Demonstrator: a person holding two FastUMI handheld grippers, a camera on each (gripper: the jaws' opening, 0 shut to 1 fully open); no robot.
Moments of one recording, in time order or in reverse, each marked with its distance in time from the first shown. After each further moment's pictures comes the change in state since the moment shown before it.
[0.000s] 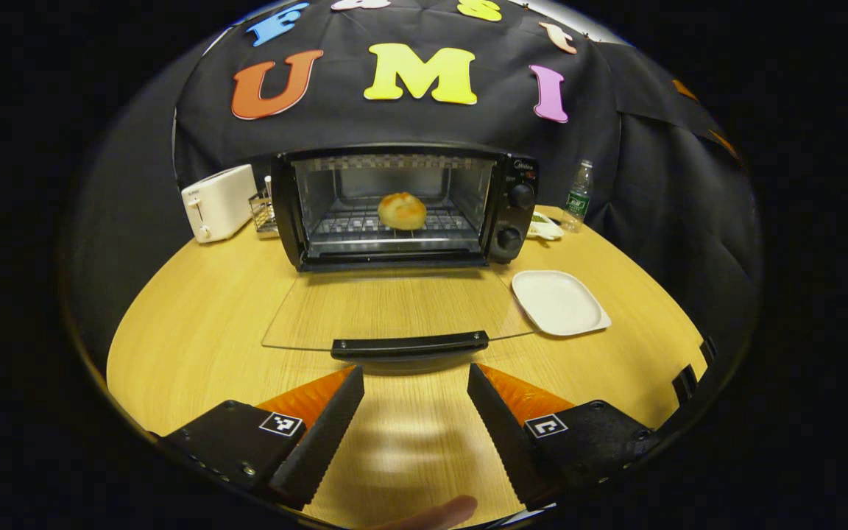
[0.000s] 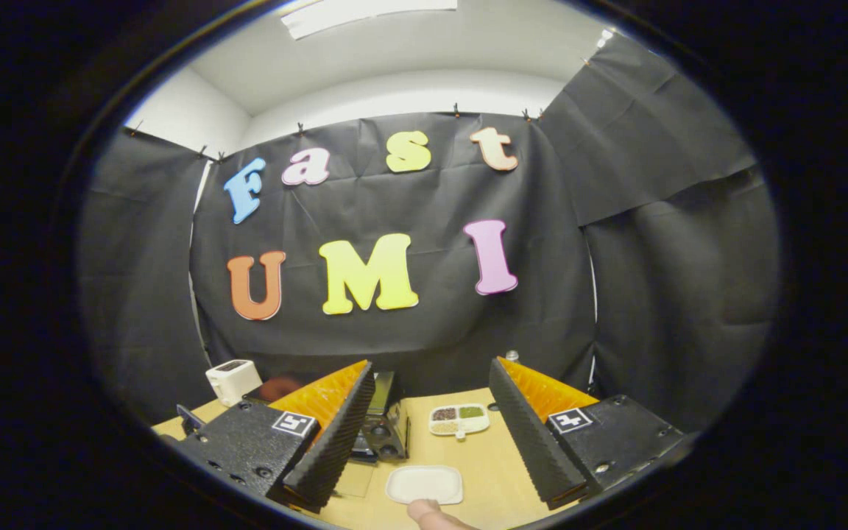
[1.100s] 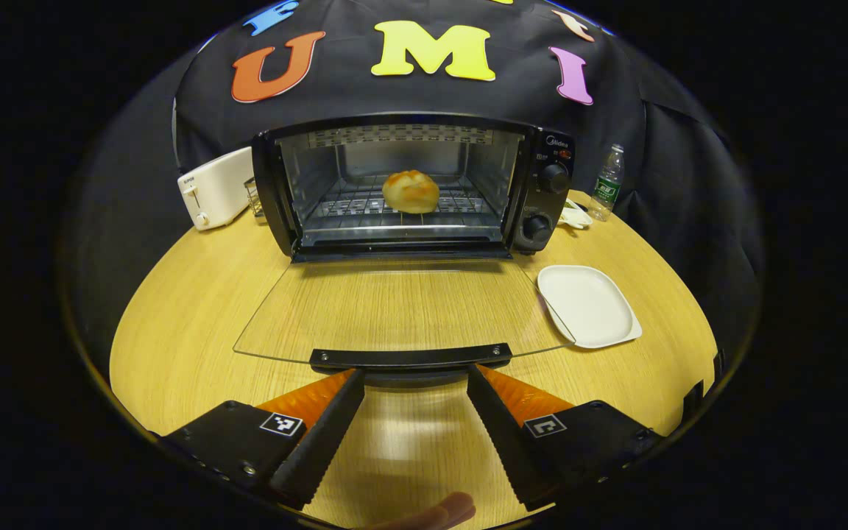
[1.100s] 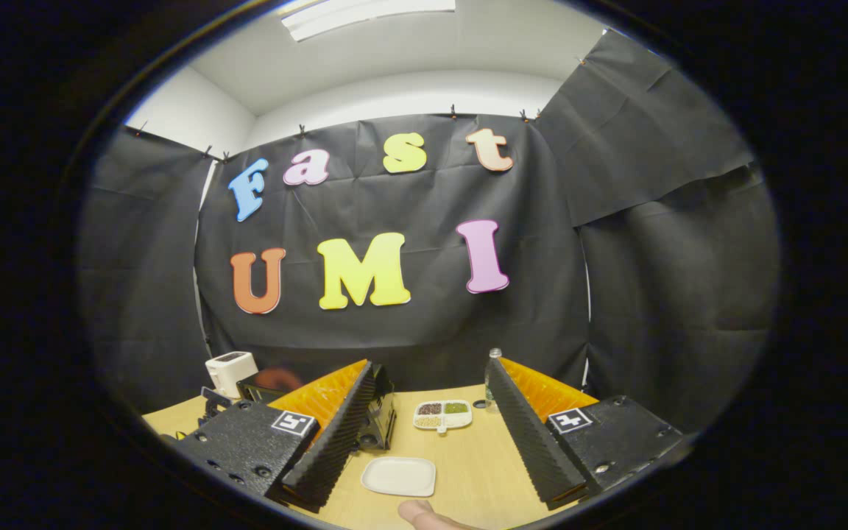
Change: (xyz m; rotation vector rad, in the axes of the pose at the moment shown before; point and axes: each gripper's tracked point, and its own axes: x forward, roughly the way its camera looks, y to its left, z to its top) left arm 0.024 -0.002 0.021 -0.008 0.043 0.076; right arm -0.013 -0.043 -0.017 0.019 0.016 0.023
